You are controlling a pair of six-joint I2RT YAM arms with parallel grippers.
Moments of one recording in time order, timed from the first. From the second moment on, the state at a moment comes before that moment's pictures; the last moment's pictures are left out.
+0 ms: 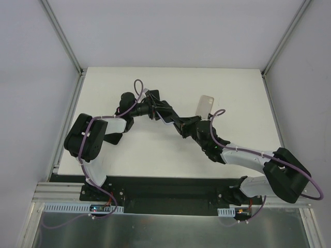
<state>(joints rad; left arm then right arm) -0.35 1.78 0.83 0.79 0.86 -1.69 0.83 1.34 0.56 0.52 0.23 1.77</state>
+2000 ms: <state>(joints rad) -0.19 1.70 0.91 0.95 1.30 -1.67 0.64 1.55 0.65 1.07 -0.54 1.50</state>
